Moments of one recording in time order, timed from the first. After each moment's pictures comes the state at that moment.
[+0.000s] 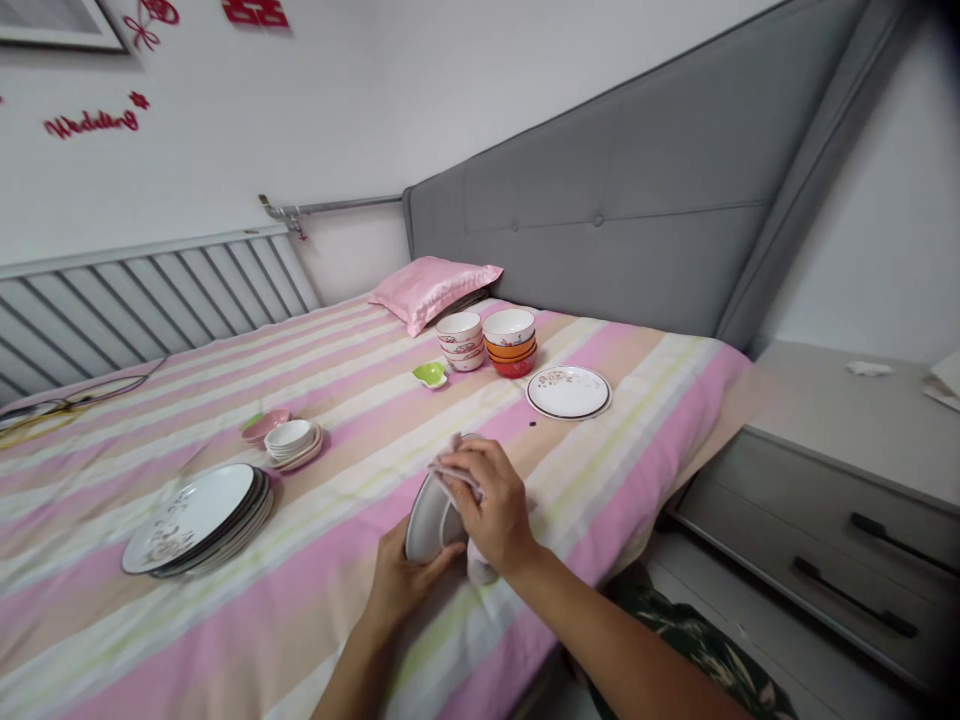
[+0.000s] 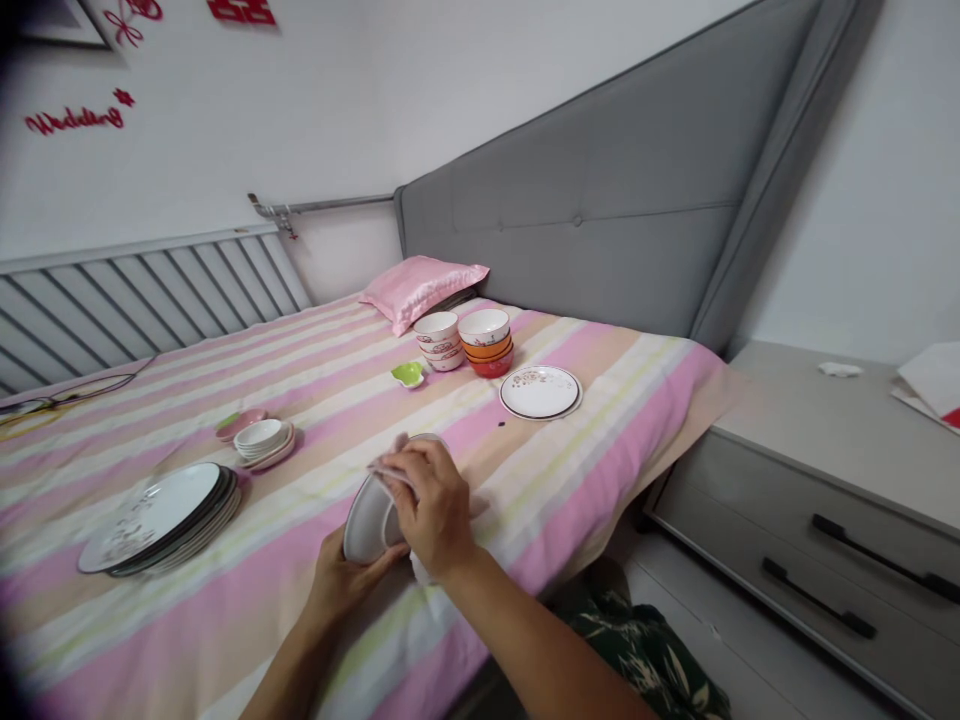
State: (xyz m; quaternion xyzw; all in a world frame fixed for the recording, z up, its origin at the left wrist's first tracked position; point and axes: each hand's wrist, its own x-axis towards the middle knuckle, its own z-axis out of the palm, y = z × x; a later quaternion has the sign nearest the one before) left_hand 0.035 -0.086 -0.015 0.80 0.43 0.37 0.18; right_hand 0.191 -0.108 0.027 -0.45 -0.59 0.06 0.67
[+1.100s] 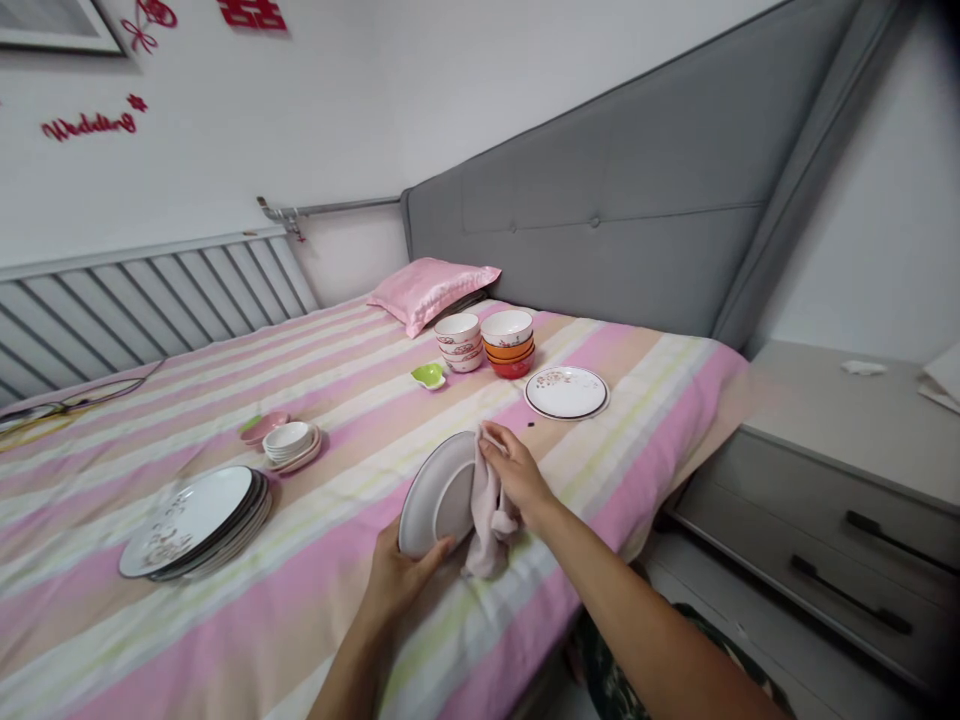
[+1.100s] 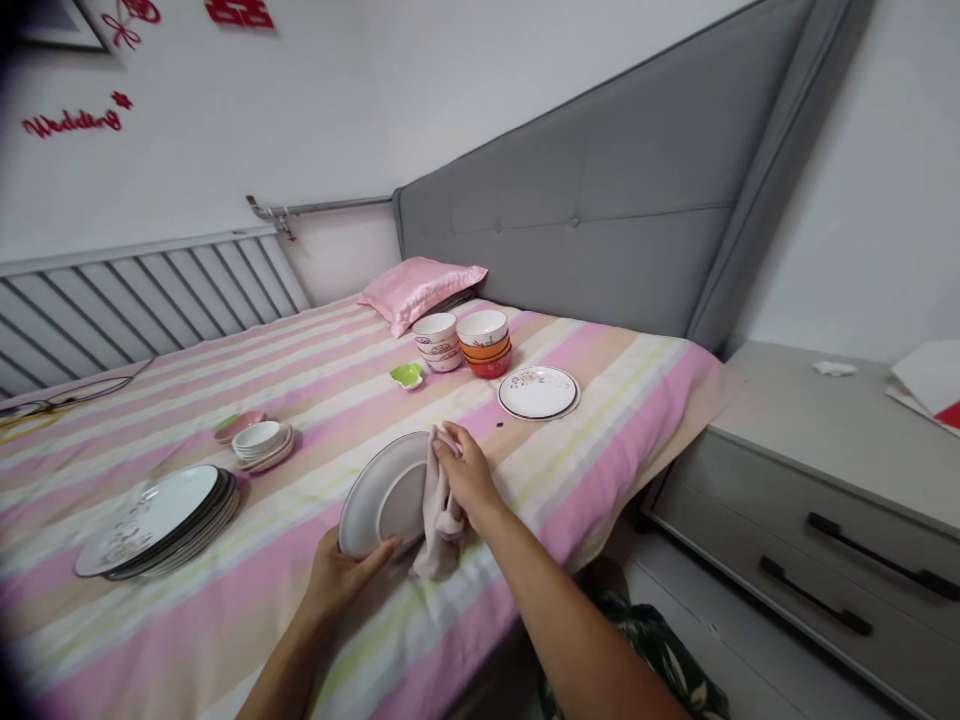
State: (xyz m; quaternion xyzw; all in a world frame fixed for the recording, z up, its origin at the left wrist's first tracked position) left_hand 0.033 -0.085 -0.011 0.73 0.46 0.37 0.35; right_hand 0.229 -0.066 -0.007 -0.49 -0.38 0.41 0.66
